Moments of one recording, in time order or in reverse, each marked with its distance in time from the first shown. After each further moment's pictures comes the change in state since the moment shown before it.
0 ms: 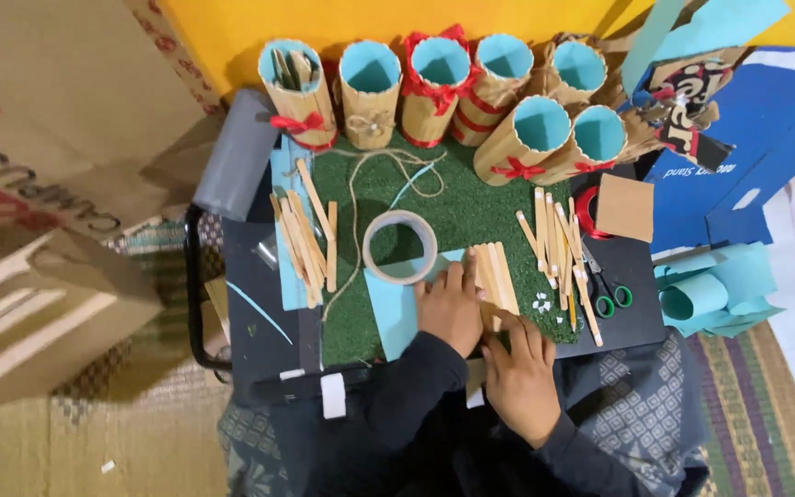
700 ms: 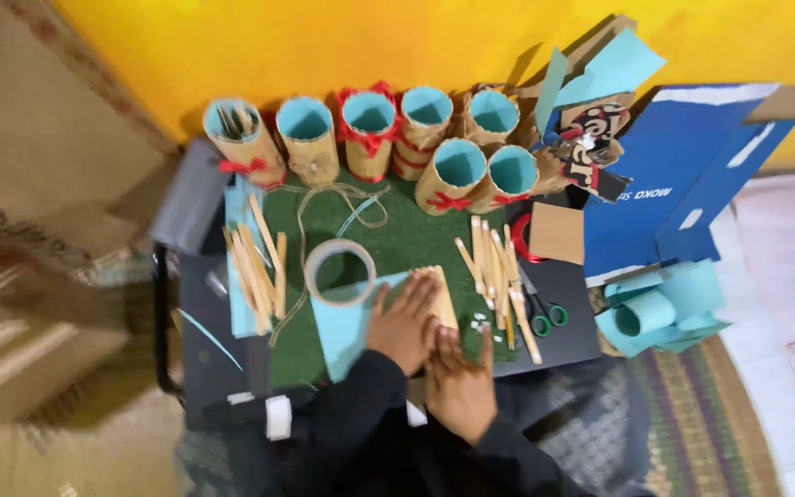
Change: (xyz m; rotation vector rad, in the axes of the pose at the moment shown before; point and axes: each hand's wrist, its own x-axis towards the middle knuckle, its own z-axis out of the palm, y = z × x) left_hand 0.004 -0.002 0.016 0.021 -0.178 0.202; right_hand -0.002 0.038 0.020 0.047 0.071 -0.105
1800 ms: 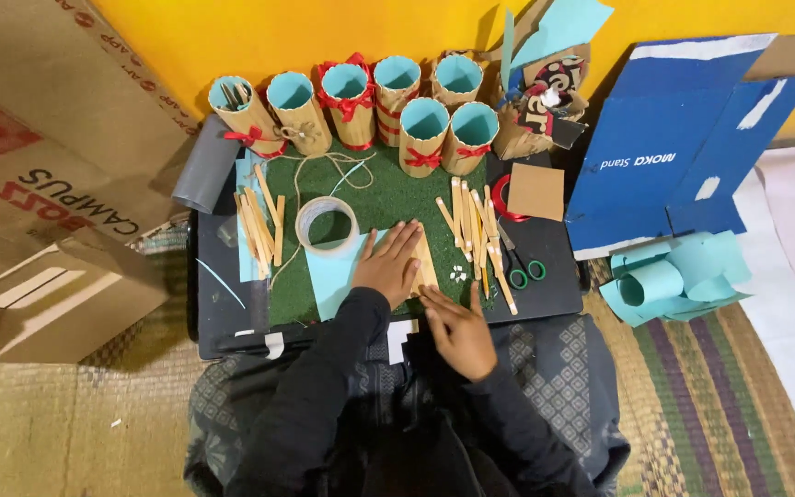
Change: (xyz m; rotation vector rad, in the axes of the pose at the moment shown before) left_hand 0.014 0.004 -0.012 0.094 -0.180 -0.059; right_hand -0.036 0.051 -0.010 0.574 0.066 0.090
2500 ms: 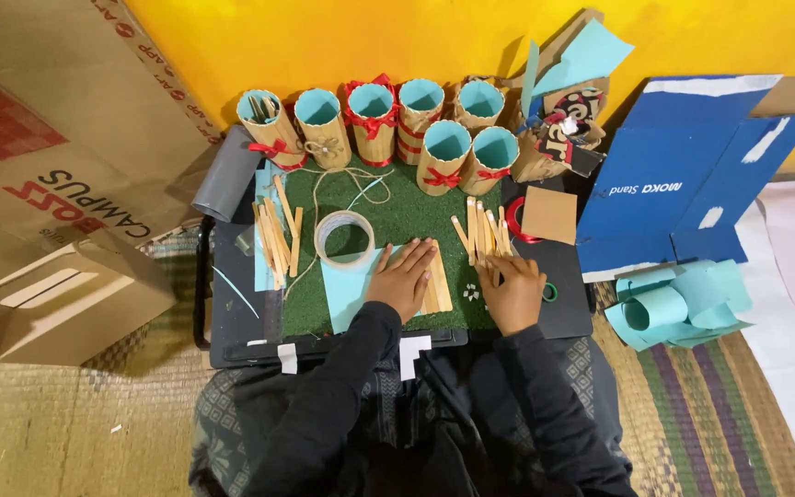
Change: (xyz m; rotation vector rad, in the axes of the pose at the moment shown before) left_hand -0.002 -0.006 0.008 -0.167 0.191 0.050; right_hand 0.070 0.067 -0.026 -0.447 0.244 0.160
